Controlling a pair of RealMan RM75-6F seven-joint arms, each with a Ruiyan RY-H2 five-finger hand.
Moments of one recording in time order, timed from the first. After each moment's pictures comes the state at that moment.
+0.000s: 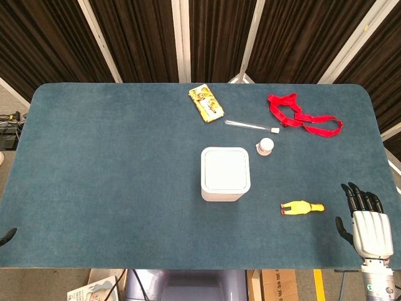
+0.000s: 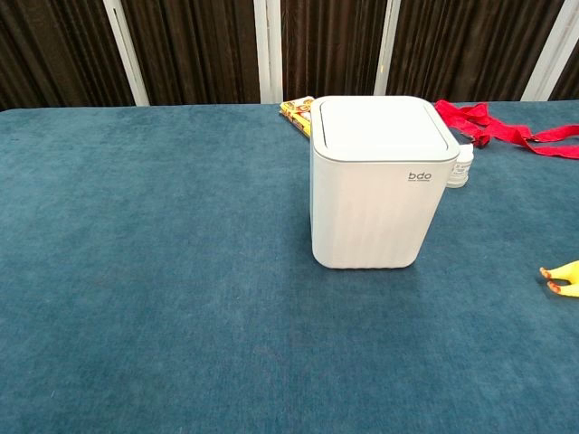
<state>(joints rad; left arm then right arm) 0.07 -1.04 -0.06 -1.76 1.52 1.68 0.14 0.03 -1.21 0.09 -1.70 -1.48 1.56 -0.28</state>
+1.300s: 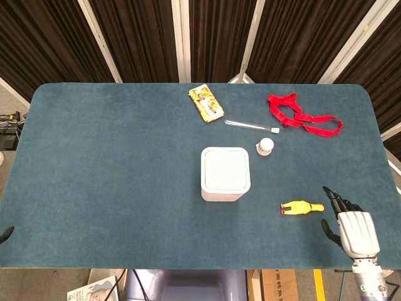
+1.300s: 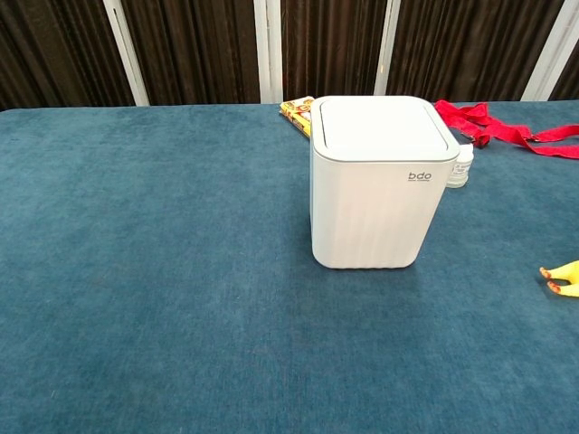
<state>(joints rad) 0.08 -1.05 -0.07 -1.74 1.53 1.71 0.10 0.07 -1.20 0.05 -1.68 -1.57 1.50 -0.19</state>
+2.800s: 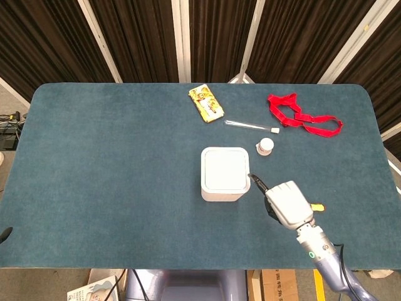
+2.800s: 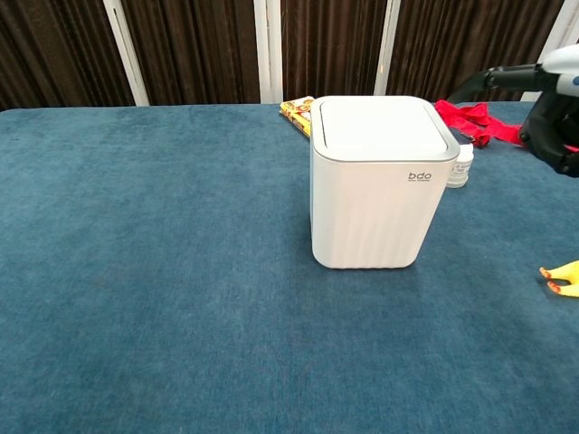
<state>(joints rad) 0.08 -1.04 -0.07 -1.76 1.50 1.70 0.12 0.43 -1.09 0.17 -2.09 -1.35 1.07 -0.55</state>
